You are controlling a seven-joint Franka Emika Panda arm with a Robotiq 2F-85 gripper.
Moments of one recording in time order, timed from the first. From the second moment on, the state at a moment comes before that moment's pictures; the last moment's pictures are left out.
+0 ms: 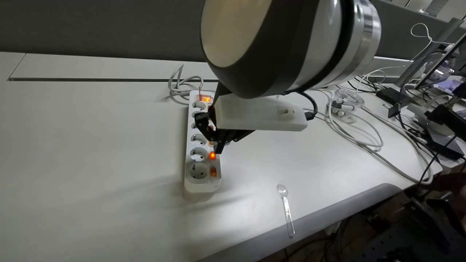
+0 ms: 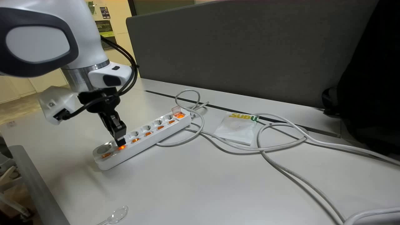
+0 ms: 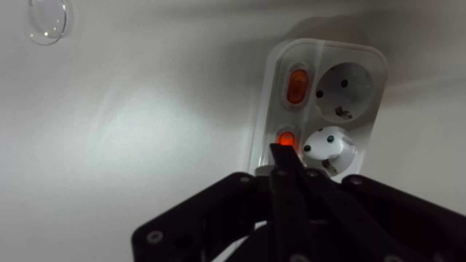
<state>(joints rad) 0.12 0.28 0.14 -2.59 0.09 2.93 0.31</state>
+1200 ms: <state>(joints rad) 0.21 0.30 0.07 -2.59 0.08 2.97 0.31</state>
